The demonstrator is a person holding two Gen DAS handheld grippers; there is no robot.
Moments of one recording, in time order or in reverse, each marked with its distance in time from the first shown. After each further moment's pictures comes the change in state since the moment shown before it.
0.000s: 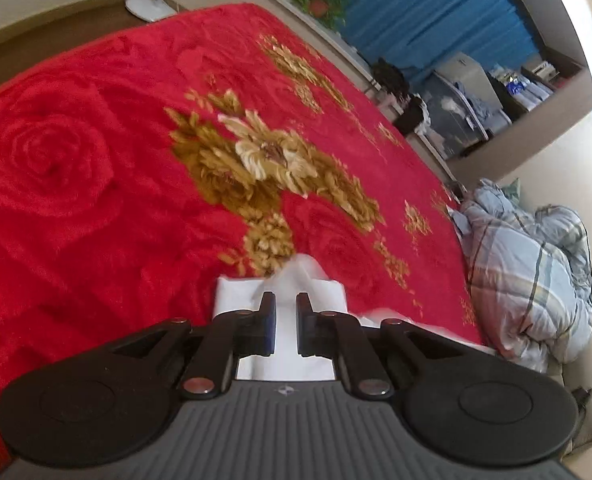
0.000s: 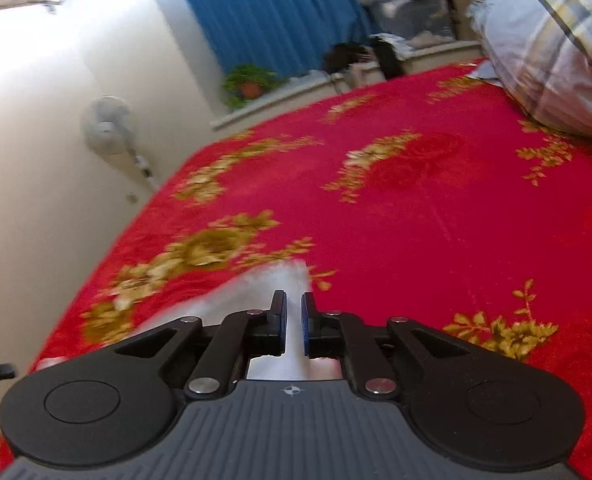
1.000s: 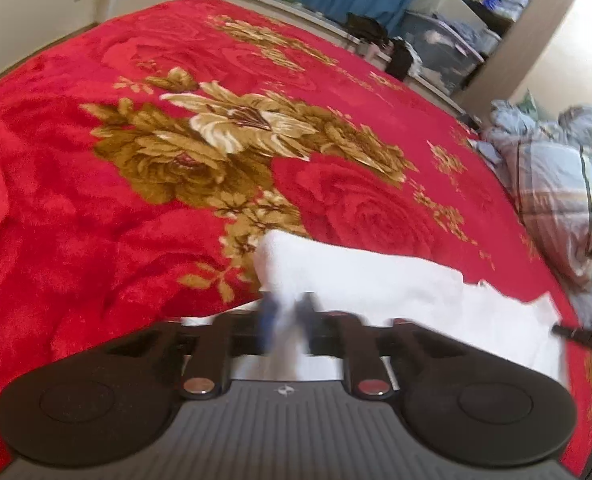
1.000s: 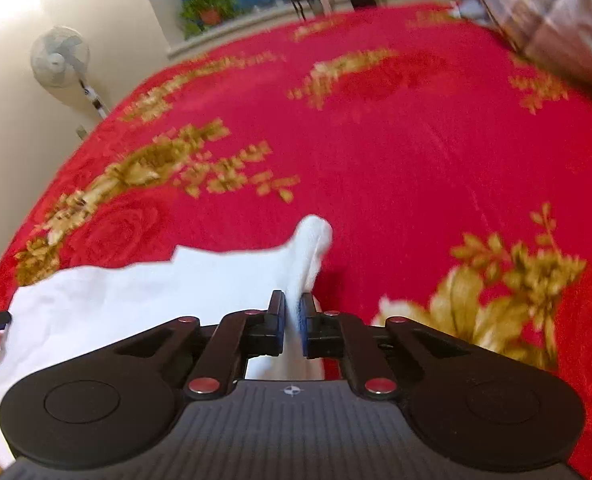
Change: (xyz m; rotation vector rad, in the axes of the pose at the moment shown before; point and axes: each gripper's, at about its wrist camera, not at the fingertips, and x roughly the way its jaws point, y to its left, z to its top) left arm 0.140 -0.026 -0.008 0.315 0.002 0.120; right arm 0.076 0.010 -0.047 -0.042 0.181 -0.131
